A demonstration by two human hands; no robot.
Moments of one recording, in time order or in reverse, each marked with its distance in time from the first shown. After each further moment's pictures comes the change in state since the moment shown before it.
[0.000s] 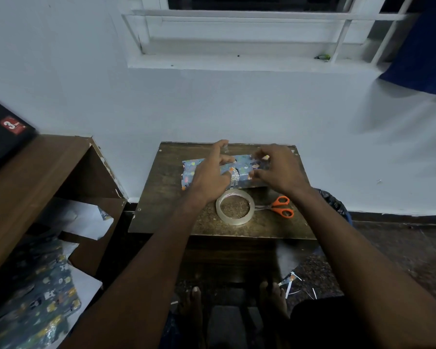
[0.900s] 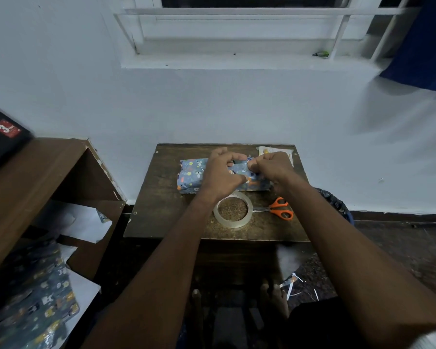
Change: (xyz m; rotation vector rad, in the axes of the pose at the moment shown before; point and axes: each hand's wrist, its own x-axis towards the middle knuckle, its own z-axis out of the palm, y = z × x) left_hand 0.012 0.018 0.025 -0.072 0.007 -0.071; right_hand 0.026 0.014 0.029 0.646 -0.038 0.635
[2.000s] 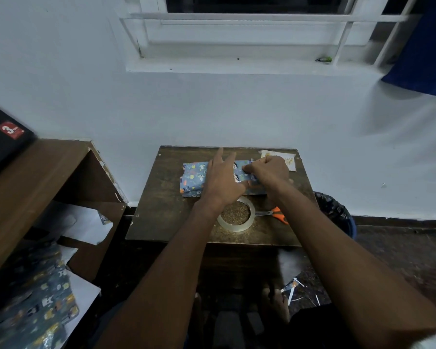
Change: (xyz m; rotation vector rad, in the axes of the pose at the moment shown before) left_hand 0.000 0.003 0.003 0.420 -0.027 -0.040; right_hand -0.017 -0.010 0.020 -0.074 0.163 -0.043
